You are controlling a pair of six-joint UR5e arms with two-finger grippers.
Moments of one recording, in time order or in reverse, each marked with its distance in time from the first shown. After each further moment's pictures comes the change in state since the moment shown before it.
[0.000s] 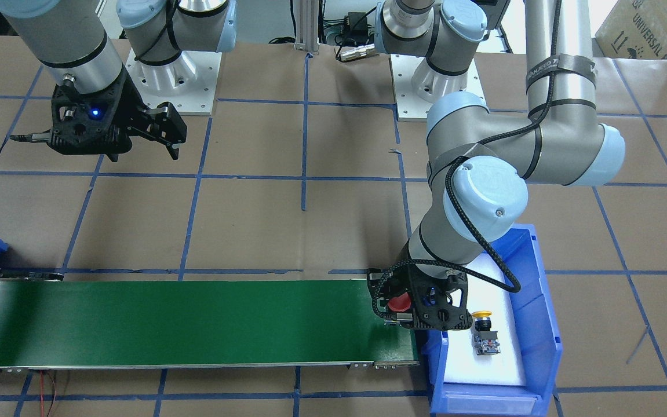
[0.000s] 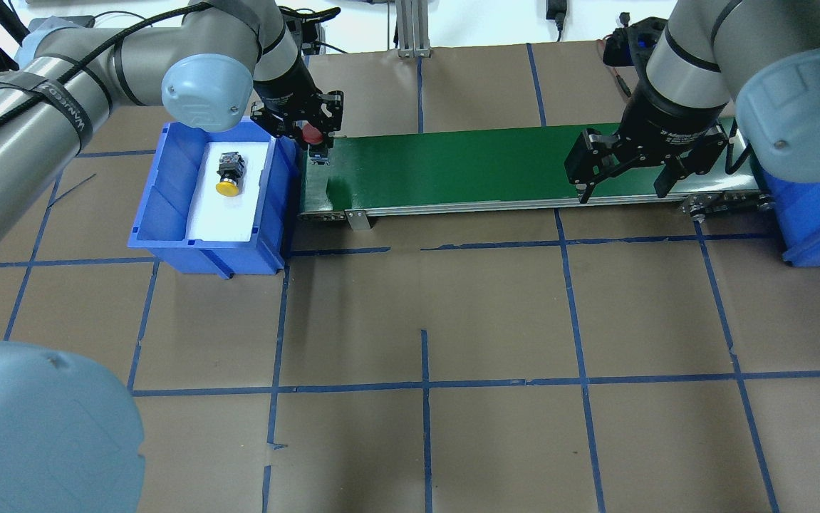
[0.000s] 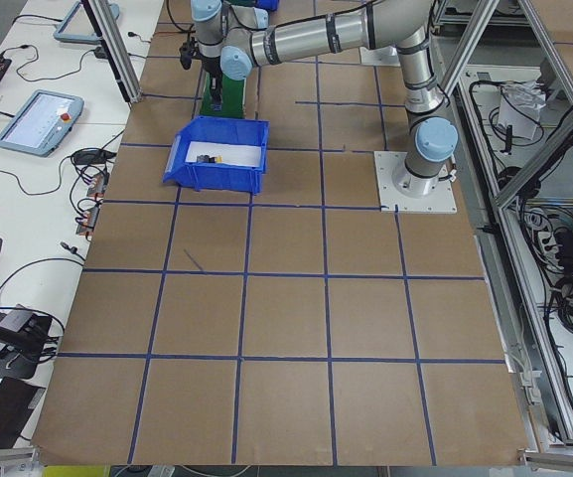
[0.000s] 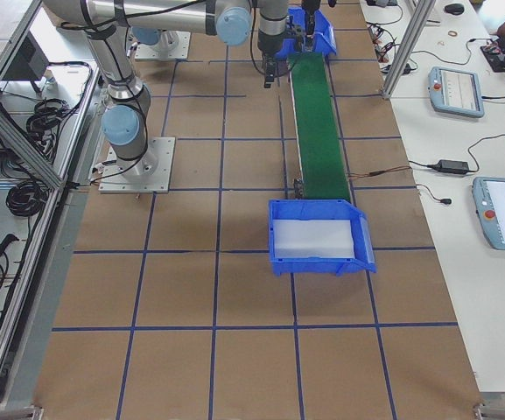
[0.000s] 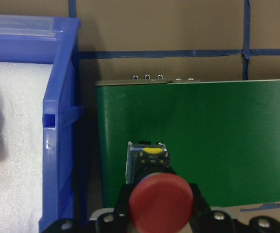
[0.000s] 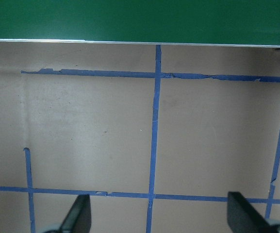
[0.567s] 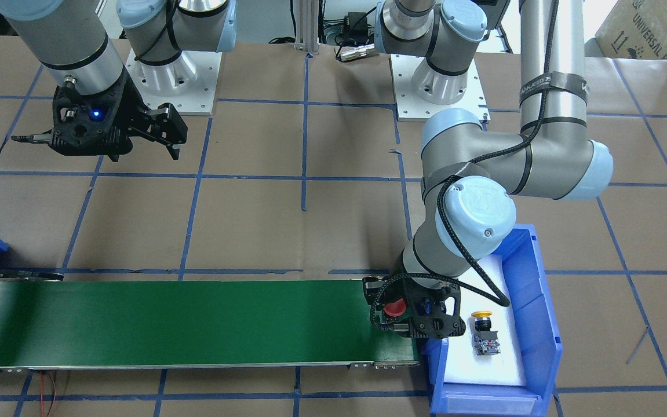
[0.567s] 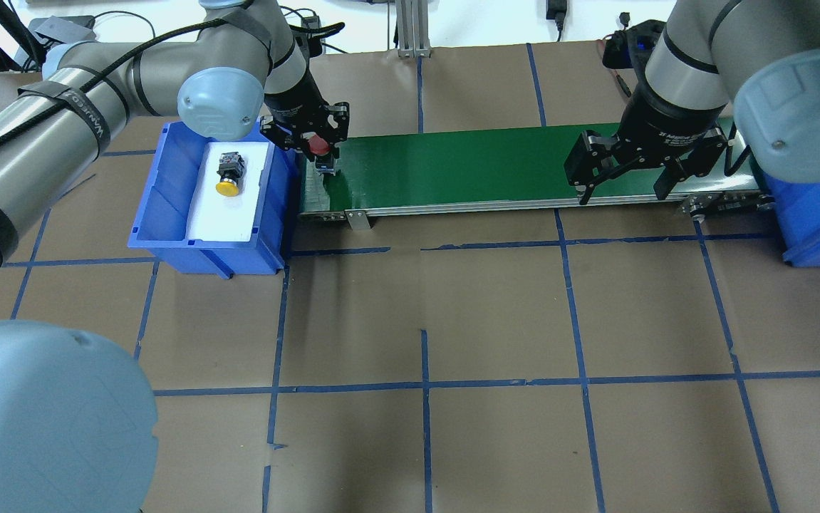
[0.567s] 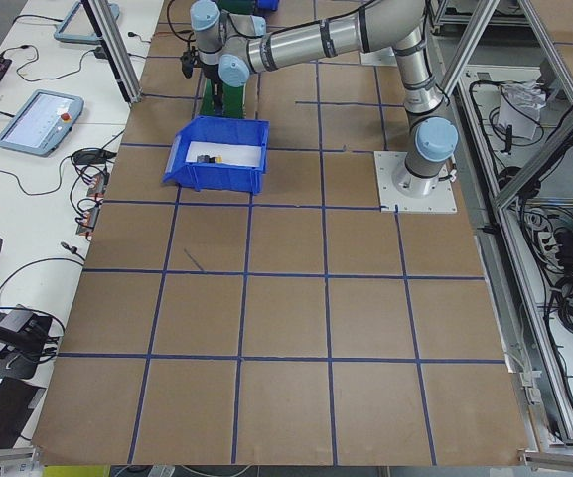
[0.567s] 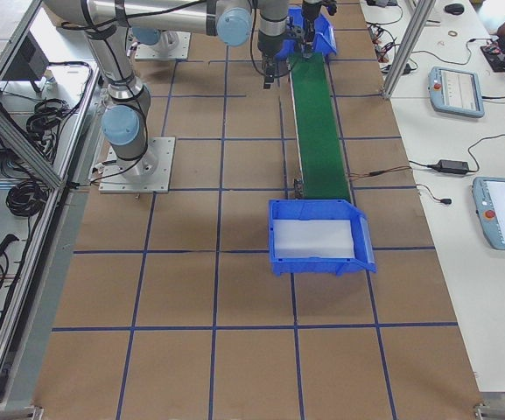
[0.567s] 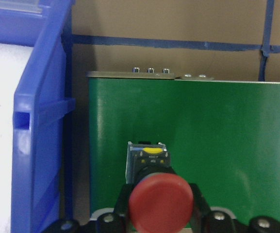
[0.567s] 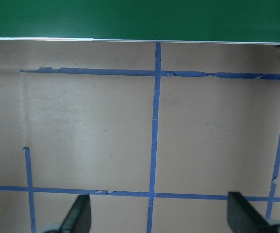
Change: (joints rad) left arm -0.002 -0.030 -0.011 0.015 -0.015 -0.045; right arm 0.001 0.002 0.001 0.003 0.001 0.004
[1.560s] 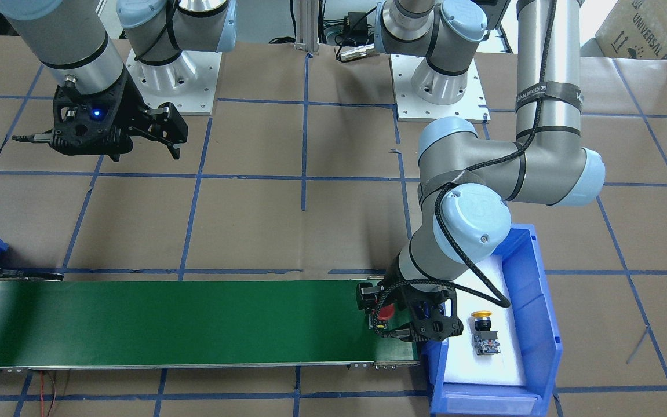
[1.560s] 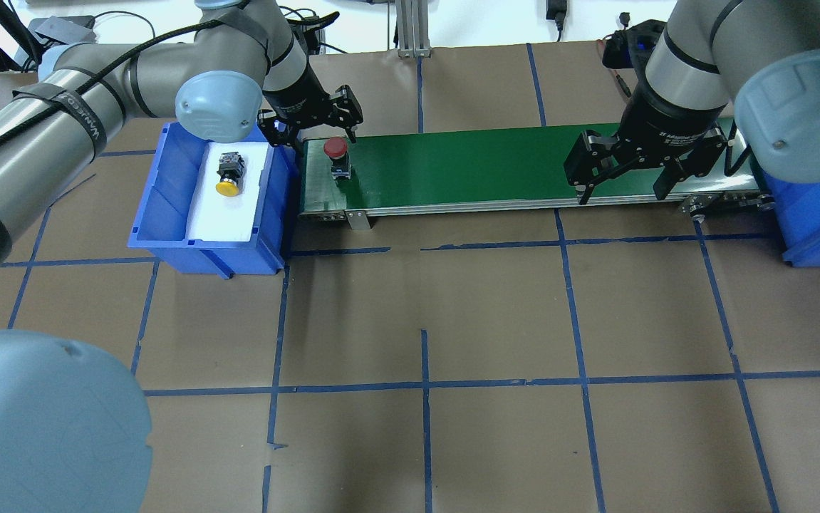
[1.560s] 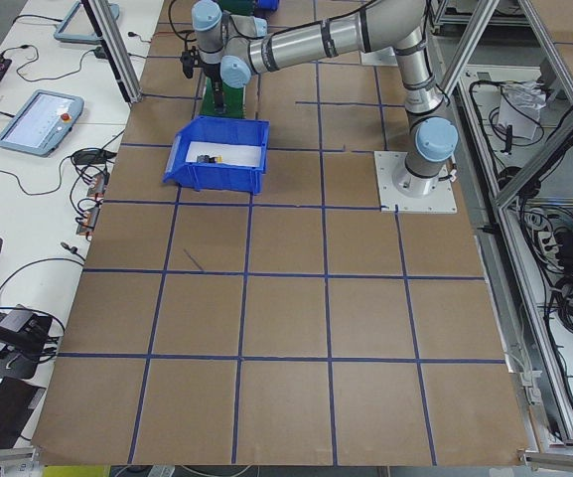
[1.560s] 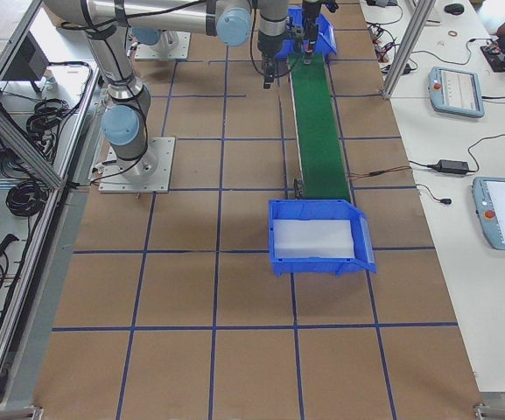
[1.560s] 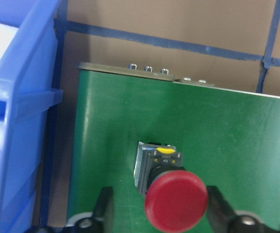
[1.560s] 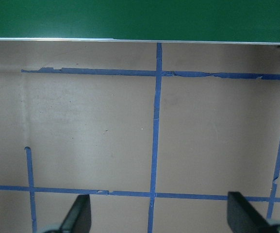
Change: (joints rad) left arm 0.000 0.033 -0.008 0.037 -0.022 -0.101; right arm -0.001 -0.001 0.000 0.000 0.004 -0.001
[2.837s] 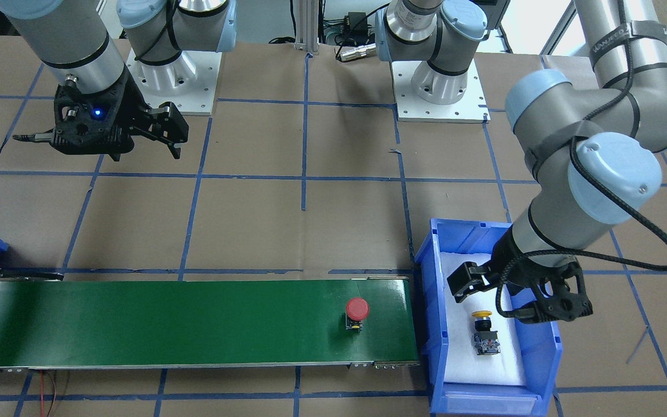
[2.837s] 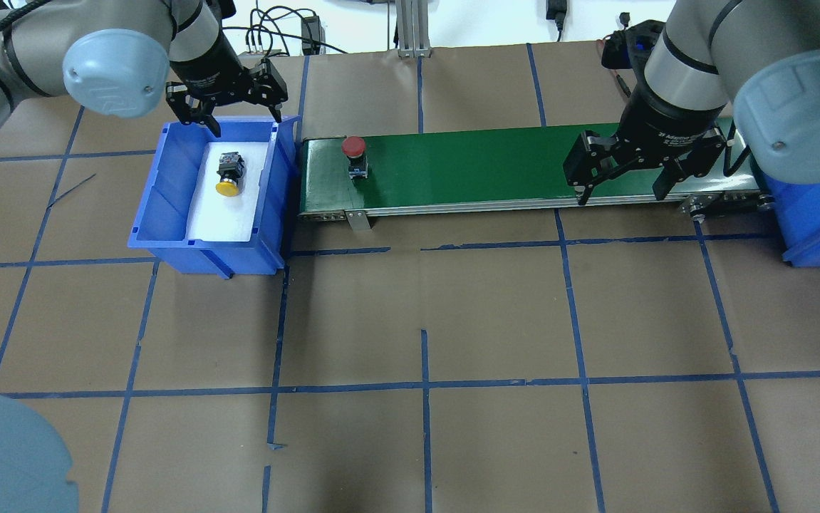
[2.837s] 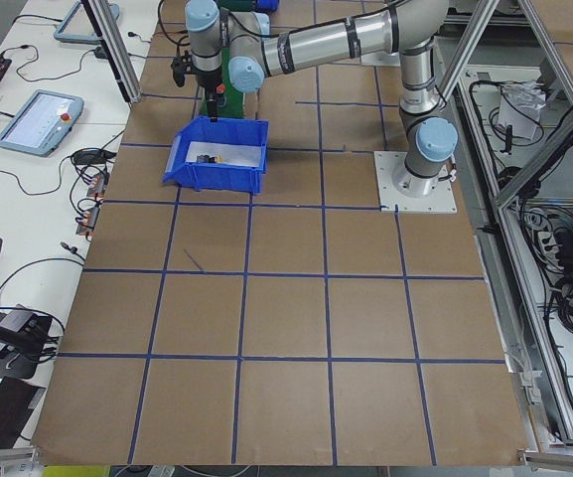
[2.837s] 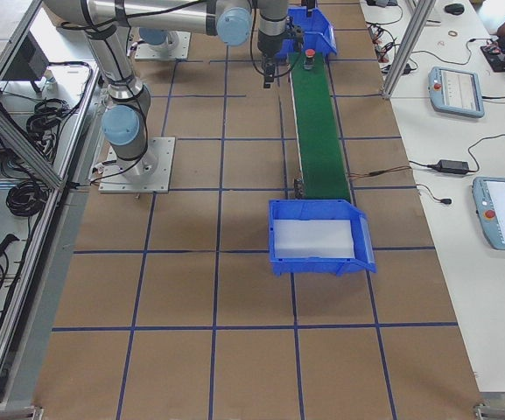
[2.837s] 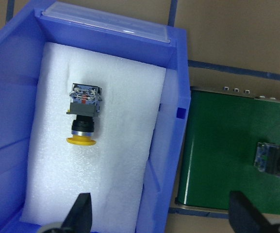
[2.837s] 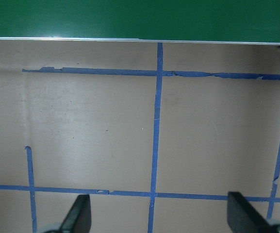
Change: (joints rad) left arm 0.191 0.072 -0.008 -0.095 0.091 0.219; right arm 0.003 0.000 0.000 0.000 0.000 0.000
